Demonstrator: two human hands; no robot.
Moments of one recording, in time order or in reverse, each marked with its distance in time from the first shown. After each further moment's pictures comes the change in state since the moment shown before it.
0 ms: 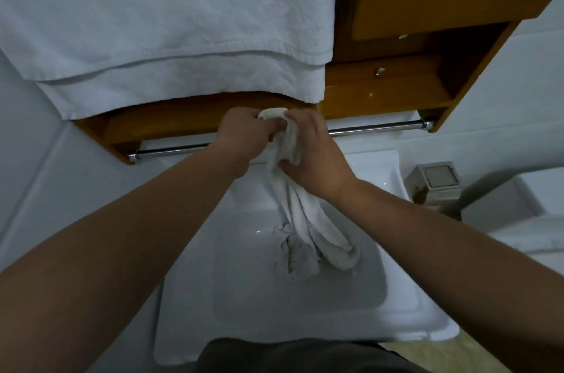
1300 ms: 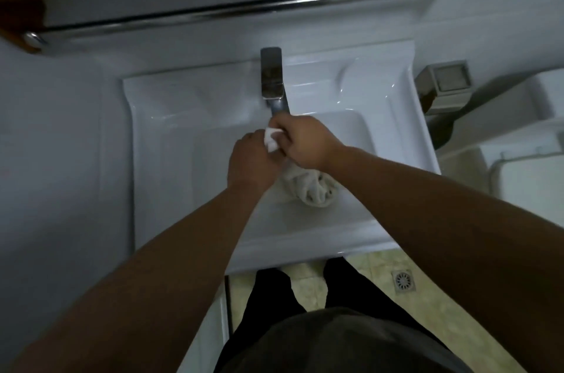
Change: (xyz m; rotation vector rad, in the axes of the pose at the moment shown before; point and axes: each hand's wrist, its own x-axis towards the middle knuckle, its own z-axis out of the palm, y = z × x) left_hand -0.028 -0.249 0.096 0.505 -0.046 0.133; right_hand -0.096 0.073 0.117 -0.049 -0.481 0.214
